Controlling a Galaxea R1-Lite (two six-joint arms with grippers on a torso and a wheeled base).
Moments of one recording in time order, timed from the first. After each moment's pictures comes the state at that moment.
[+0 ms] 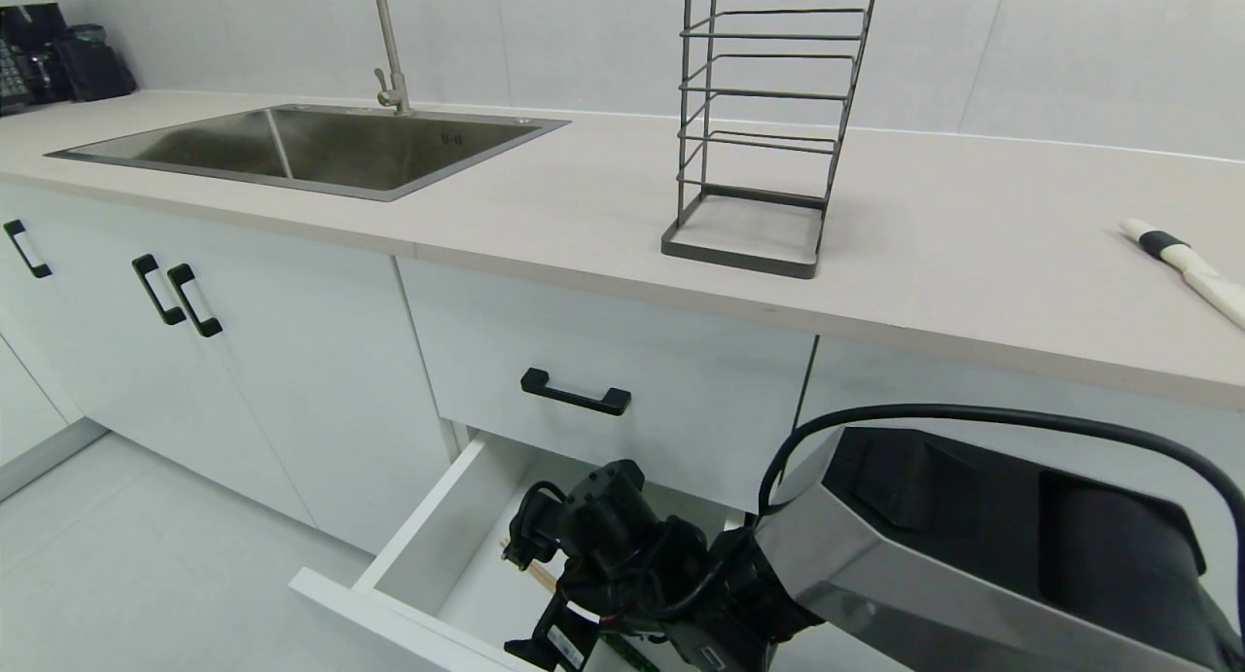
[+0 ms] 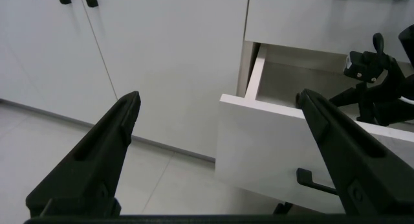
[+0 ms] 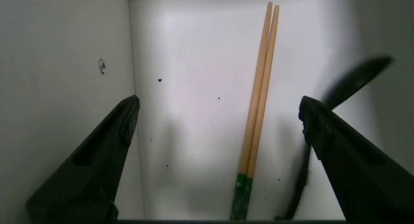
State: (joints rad) left arm 0.00 0.00 0.00 0.00 -0.05 0.01; right arm 0.96 2.50 -1.24 -0.48 0.13 -0.11
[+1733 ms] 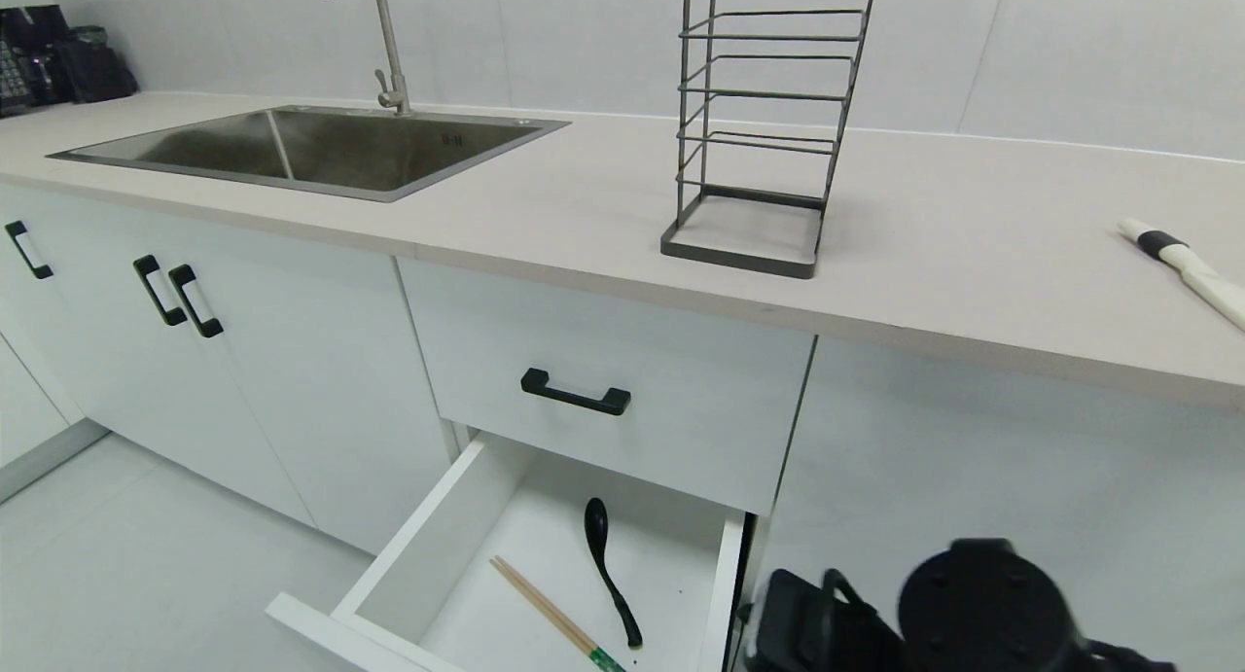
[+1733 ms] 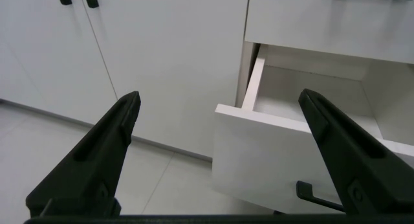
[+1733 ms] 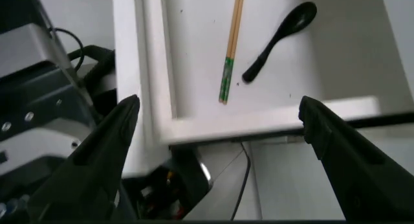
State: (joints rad) left arm 0.00 0.00 0.00 0.00 -0.05 0.01; right arm 1.05 1.66 -0.40 -0.57 0.00 -0.08
